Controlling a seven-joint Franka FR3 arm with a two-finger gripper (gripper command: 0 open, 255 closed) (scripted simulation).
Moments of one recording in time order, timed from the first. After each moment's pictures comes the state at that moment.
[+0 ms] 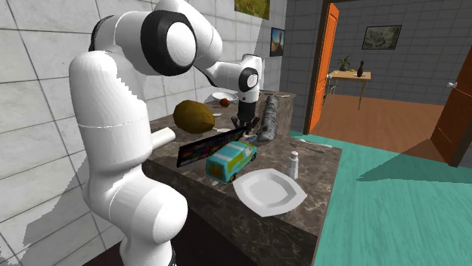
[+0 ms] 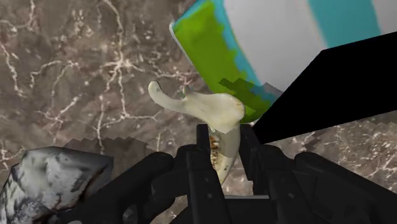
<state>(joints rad) 0.28 0.03 -0.07 -2.02 0.11 2.07 -0.93</state>
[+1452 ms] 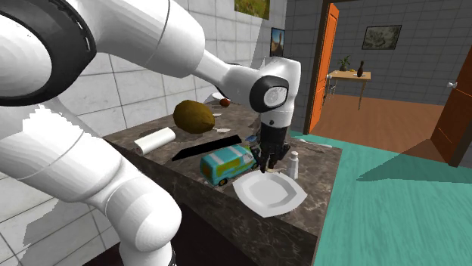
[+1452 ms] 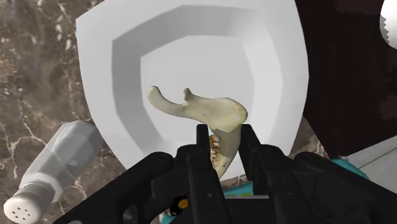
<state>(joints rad) 0.04 -0.49 -0.32 -2.52 -0.06 2.02 -1.30</state>
